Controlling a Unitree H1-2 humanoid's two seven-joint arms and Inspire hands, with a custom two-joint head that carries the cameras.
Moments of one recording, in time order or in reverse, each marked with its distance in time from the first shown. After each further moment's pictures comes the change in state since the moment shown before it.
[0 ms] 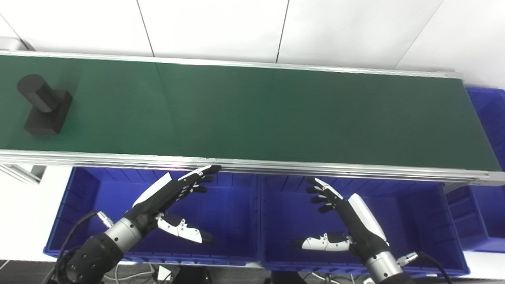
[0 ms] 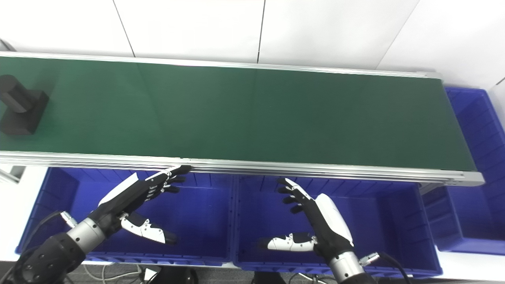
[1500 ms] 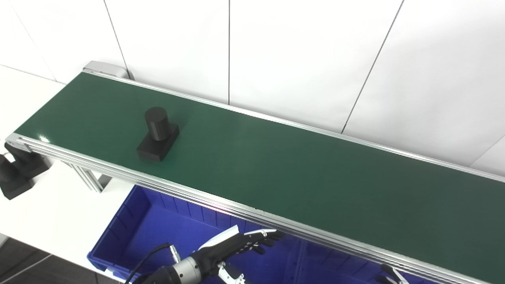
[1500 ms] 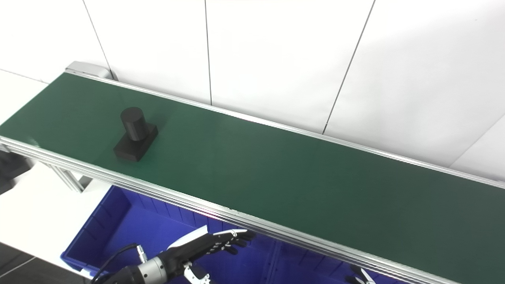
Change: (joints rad) left arm -0.028 -0.093 -0.056 0.156 0.051 -0.120 0.059; right arm -0.012 -0.033 -0.085 0.173 0.222 -0.191 -0.105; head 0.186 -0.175
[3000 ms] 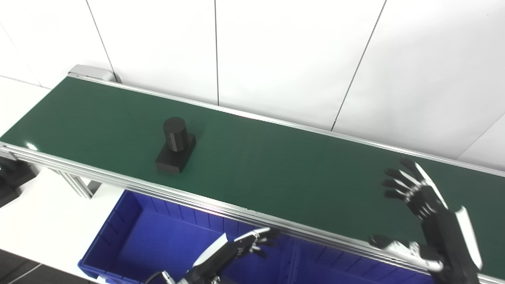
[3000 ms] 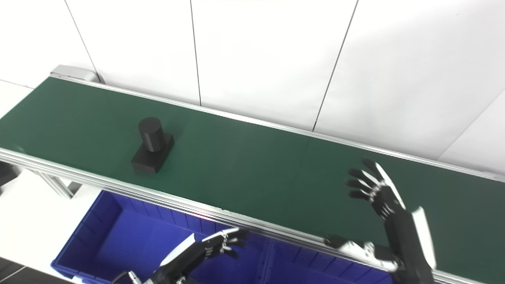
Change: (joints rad) left arm 0.081 -0.121 0.037 0.185 -0.042 -0.390 0.124; right arm -0.366 0.022 -0.030 -0.181 0.216 0.027 0.063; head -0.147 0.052
